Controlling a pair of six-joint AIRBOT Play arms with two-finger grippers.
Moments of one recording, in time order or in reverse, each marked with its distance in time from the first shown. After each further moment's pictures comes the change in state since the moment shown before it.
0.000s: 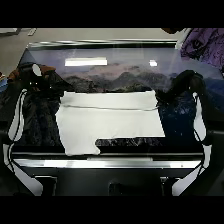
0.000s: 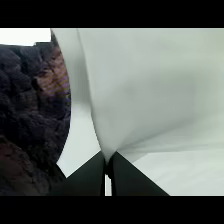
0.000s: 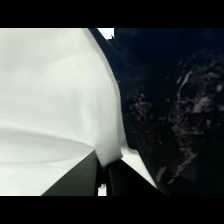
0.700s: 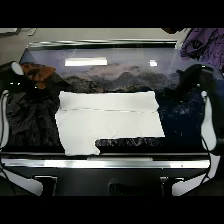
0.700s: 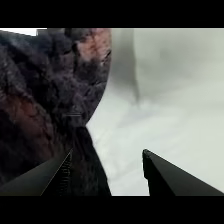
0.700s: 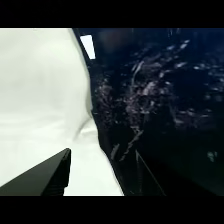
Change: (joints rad) left arm 0.143 0.171 -0.143 -0.071 -0.048 -0.031; right arm -0.034 0.174 -0.050 -0.131 0.002 -0.117
